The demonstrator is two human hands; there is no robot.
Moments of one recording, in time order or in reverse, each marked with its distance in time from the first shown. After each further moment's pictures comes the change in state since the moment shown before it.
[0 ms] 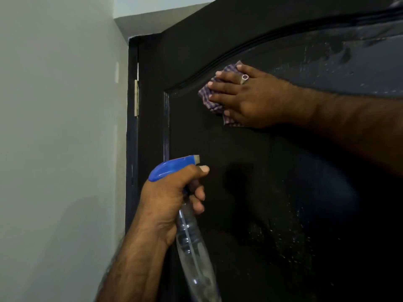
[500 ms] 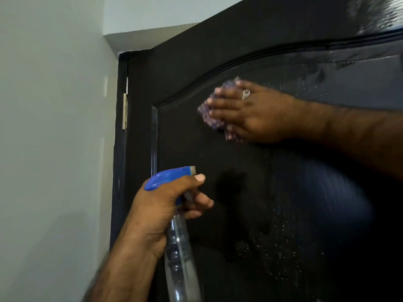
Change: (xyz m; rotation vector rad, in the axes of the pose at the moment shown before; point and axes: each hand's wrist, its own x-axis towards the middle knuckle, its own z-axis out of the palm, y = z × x) left_hand 0.004 0.006 0.017 0.070 -0.086 0.071; right_hand -0.036 0.015 0.001 0.039 0.091 -0.086
